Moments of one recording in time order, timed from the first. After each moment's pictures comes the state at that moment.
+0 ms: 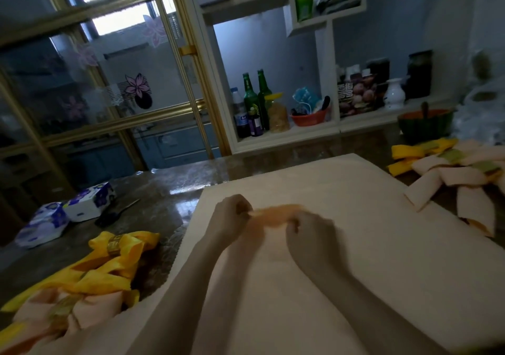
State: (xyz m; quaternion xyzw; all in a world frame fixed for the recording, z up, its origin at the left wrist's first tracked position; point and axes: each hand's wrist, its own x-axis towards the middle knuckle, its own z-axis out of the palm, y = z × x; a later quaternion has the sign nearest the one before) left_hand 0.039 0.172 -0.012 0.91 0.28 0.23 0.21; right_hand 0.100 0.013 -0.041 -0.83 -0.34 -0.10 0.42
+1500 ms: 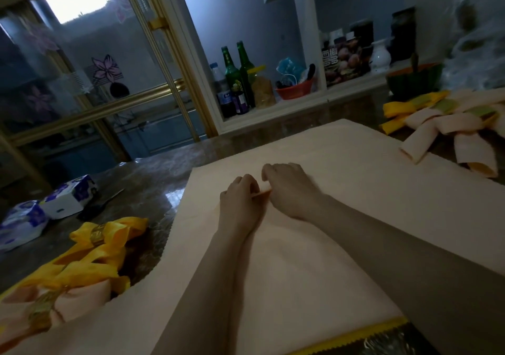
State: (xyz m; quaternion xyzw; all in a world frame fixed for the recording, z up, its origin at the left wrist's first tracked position) left_hand 0.048 0.142 -0.046 0.93 0.24 0.25 0.13; right_hand 0.121 0.044 -0.033 -0.84 -0.49 -0.08 0.21
